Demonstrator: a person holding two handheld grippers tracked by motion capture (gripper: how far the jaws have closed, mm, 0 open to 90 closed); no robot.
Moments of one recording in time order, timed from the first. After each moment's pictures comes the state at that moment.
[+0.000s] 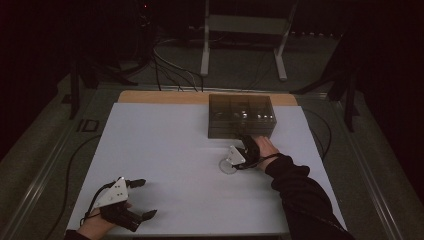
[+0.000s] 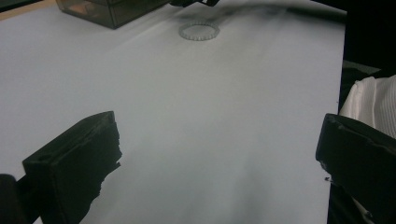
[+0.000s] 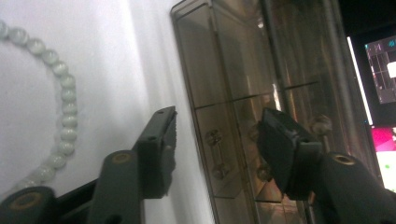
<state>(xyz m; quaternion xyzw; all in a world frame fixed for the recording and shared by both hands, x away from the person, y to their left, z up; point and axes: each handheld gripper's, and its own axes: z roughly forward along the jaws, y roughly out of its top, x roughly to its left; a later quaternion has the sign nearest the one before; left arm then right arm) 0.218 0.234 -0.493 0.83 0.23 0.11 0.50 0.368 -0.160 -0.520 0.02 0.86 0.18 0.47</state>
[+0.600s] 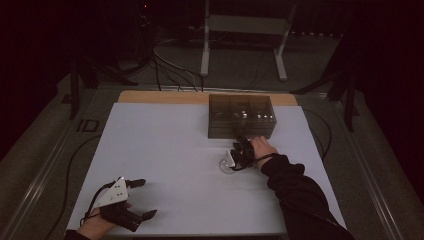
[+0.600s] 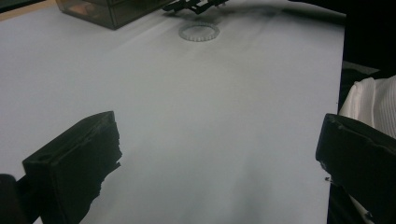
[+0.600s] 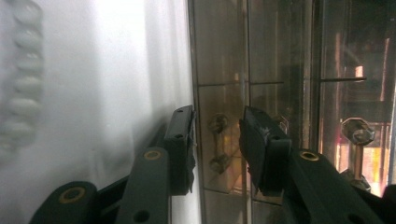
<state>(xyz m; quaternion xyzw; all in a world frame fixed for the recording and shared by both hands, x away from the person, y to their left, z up) 0.218 0.234 -0.493 0.83 0.23 0.11 0.50 0.377 -0.150 -0.543 -0.02 0.85 0.09 0.52</state>
